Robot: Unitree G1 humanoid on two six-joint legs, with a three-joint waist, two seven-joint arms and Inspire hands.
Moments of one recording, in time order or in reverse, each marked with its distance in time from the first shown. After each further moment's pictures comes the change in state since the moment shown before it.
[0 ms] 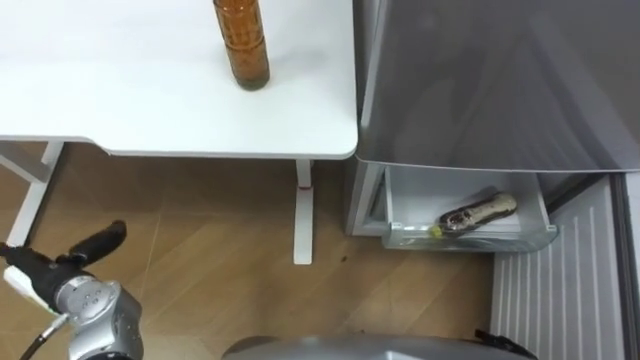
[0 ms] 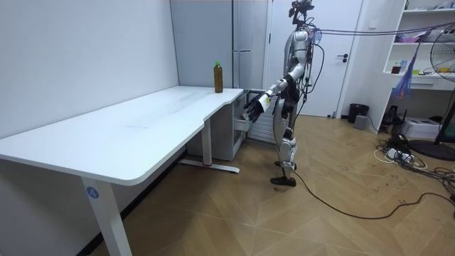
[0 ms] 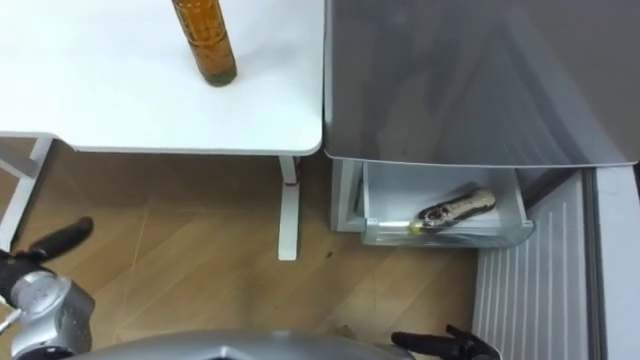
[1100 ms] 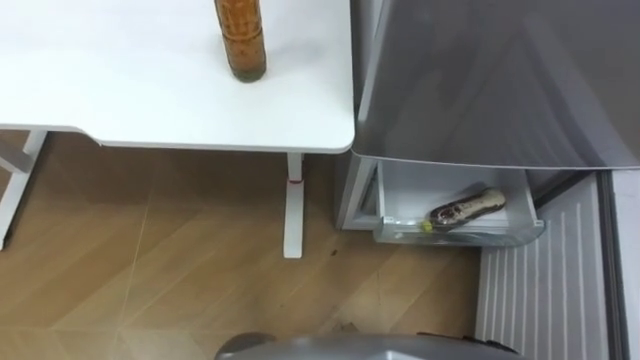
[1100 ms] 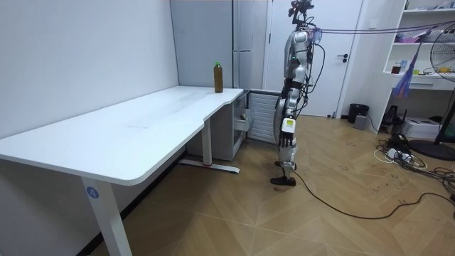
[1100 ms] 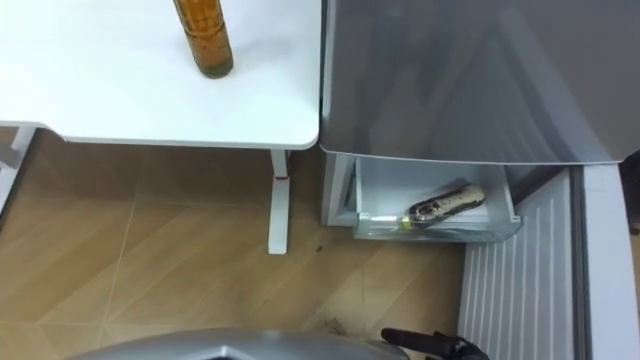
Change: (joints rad) left arm 0.060 -0.006 -0.069 0.611 0.222 0.204 -0.323; right arm -0.038 0.010 0.059 0.040 0.137 0.107 0.005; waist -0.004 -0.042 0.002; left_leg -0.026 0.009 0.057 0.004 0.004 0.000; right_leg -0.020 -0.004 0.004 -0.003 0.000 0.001
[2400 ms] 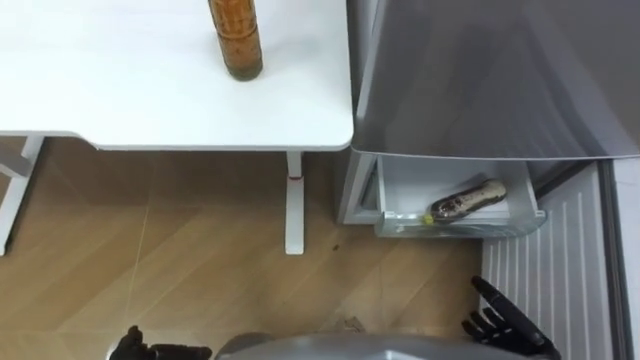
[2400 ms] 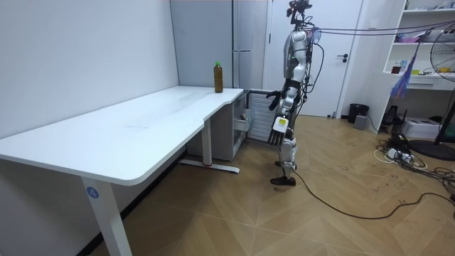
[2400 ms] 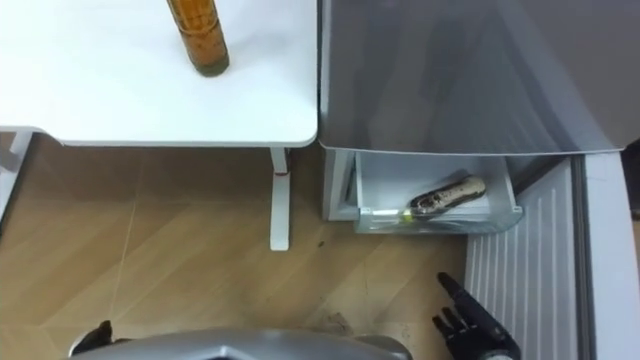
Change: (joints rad) left arm 0.007 0.076 -0.122 -0.043 0.054 -0.045 -0.180; right arm 0.045 -0.064 -0.106 -0.016 0.694 0.006 0.212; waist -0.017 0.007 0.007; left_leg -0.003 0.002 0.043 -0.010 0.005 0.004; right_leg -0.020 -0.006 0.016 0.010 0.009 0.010
